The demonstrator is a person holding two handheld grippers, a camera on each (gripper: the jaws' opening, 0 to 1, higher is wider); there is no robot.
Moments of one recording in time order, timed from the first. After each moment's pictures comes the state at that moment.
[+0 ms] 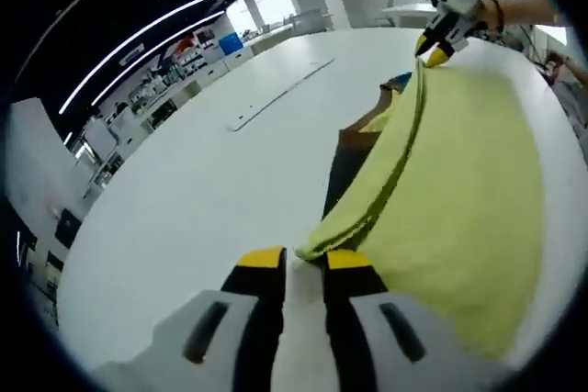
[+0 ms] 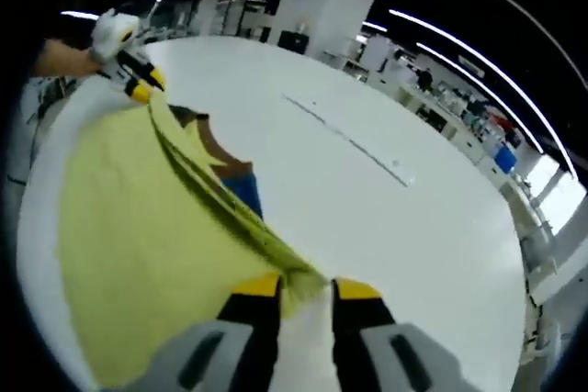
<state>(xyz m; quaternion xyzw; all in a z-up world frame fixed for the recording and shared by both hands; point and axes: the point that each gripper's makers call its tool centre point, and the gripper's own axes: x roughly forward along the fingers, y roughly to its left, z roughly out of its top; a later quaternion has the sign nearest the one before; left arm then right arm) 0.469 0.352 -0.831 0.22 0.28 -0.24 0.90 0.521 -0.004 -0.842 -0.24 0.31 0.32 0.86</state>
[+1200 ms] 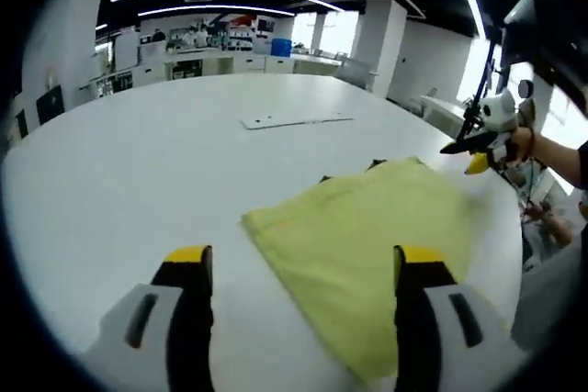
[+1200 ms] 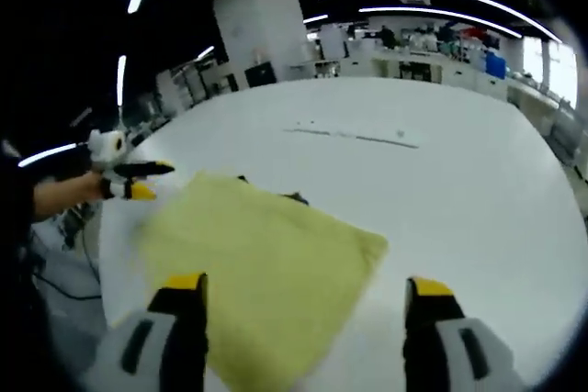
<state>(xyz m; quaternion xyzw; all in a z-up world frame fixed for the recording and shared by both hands) 0.406 0.330 -0.794 -0.01 0.29 -0.24 0.93 0.436 0.013 -0.799 -0.03 0.37 0.36 0.86</state>
